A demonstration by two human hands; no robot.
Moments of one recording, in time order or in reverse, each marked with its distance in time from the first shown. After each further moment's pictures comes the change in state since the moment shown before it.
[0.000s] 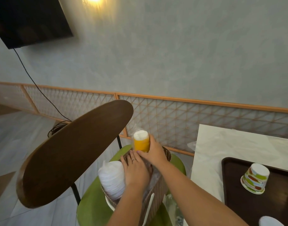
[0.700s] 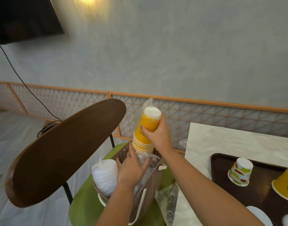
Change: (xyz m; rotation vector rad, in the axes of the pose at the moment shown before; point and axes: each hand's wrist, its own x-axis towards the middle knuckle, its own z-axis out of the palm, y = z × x) left_hand -0.001 -0.003 0.002 -0.430 0.043 0.065; right_hand -0.013 -0.025 -0.058 0.241 0.370 -0.146
